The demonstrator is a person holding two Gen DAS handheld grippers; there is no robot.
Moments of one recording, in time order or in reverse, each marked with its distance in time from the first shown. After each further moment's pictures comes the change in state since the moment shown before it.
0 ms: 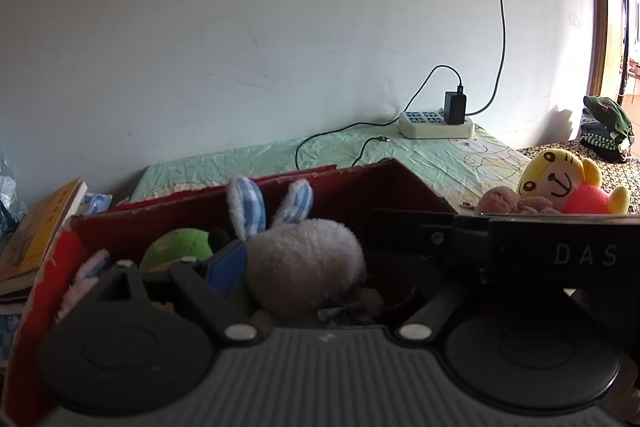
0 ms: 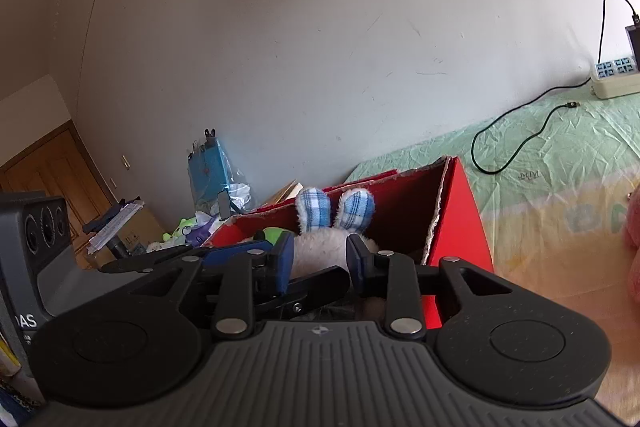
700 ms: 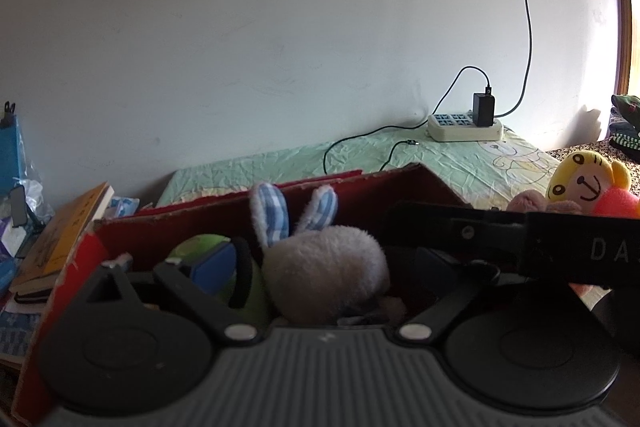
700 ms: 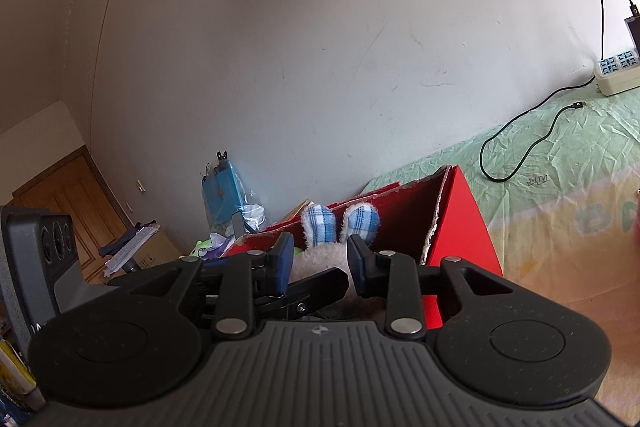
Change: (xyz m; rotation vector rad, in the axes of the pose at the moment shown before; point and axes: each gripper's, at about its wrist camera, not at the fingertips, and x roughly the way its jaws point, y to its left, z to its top) left arm 0.004 -0.002 0.003 0.008 -0.004 0.101; right arm -0.002 -0.008 -0.003 0.041 -0.053 0.037
